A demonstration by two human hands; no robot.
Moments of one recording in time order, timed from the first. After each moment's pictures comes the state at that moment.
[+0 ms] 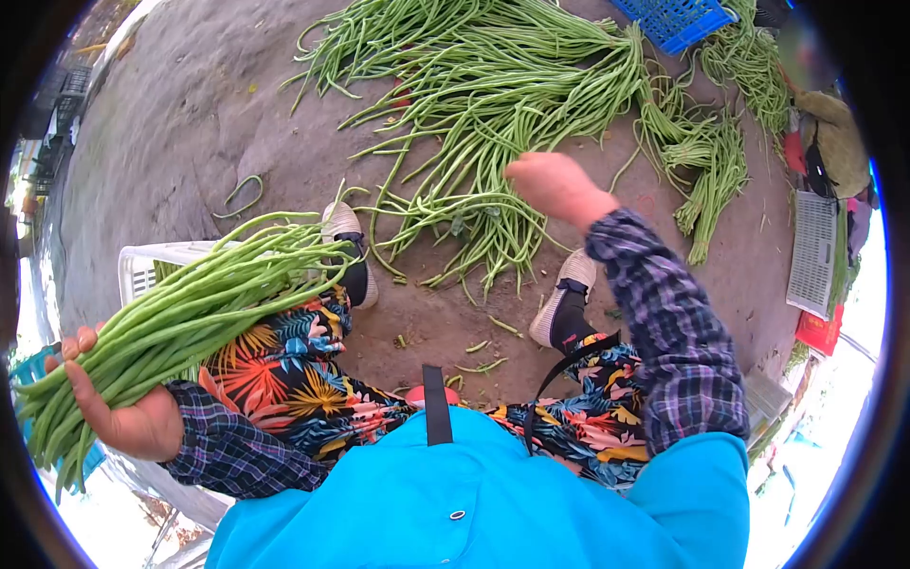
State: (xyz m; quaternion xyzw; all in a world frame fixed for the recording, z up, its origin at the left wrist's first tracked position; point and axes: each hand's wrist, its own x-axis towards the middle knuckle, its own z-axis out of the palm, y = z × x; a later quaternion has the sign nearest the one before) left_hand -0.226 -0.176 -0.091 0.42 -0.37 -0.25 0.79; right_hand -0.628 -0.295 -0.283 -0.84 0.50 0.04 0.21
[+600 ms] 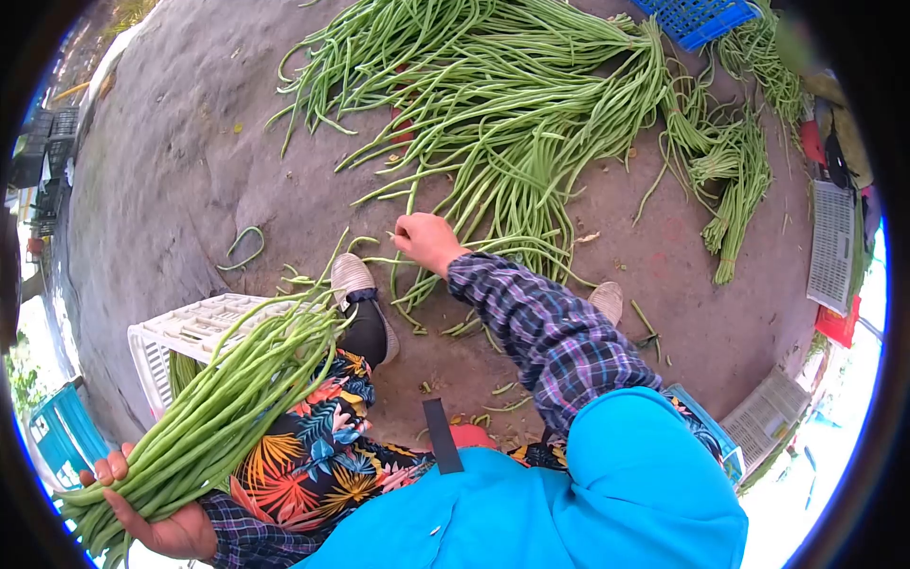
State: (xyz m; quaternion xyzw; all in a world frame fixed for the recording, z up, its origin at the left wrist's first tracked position) left_hand -0.214 -0.198 -0.088 0.50 -0.42 -0.28 0.70; right_hand -0.467 -0.327 -0.458 -0.69 0.55 -0.20 0.42
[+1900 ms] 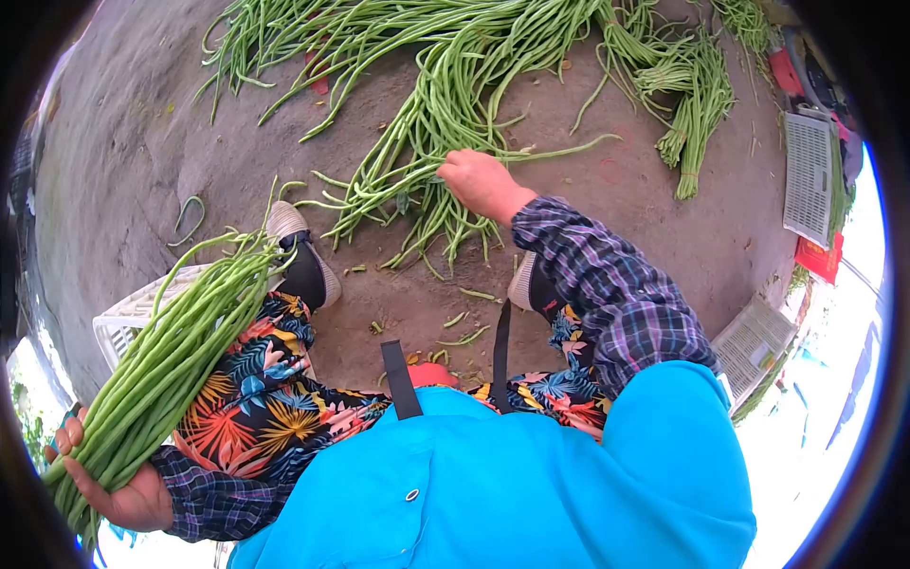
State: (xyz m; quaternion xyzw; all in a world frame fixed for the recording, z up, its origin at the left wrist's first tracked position) left_hand -0.238 -0.195 -0.082 0.53 -0.41 -0.27 0.69; right_hand -0.641 -0.253 -0.416 -0.84 0.49 -0.08 0.23
